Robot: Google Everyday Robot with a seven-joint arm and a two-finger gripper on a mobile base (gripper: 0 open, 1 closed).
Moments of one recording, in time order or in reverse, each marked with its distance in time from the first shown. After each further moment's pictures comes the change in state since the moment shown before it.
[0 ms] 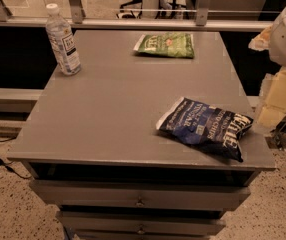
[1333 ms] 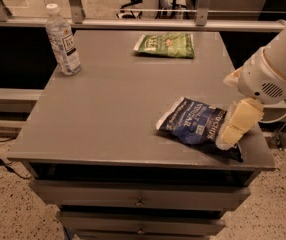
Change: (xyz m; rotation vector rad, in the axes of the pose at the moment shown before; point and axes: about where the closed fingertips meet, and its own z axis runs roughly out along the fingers) arm -0.013 0.009 0.090 -0.148 -0.184 0.146
